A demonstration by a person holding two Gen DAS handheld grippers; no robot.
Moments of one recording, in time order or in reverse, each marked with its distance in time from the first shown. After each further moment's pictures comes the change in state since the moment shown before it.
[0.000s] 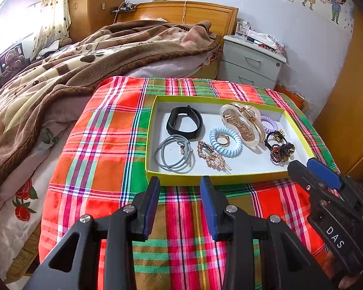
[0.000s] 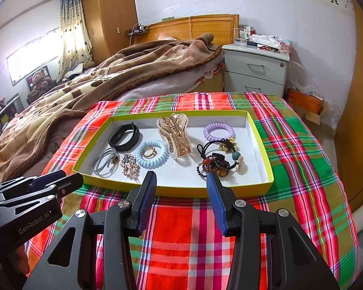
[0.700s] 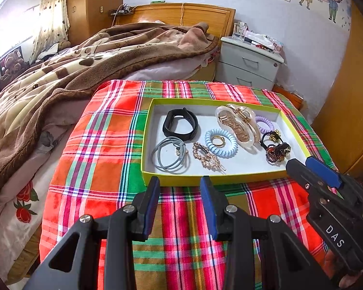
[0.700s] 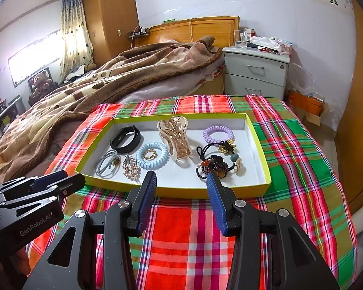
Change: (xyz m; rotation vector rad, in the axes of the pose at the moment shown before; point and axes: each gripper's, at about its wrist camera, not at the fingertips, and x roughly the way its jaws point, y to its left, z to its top) left arm -0.007 -0.008 0.001 0.012 -0.014 0.001; right arm -0.005 -0.003 0.001 0.000 -0.010 0.007
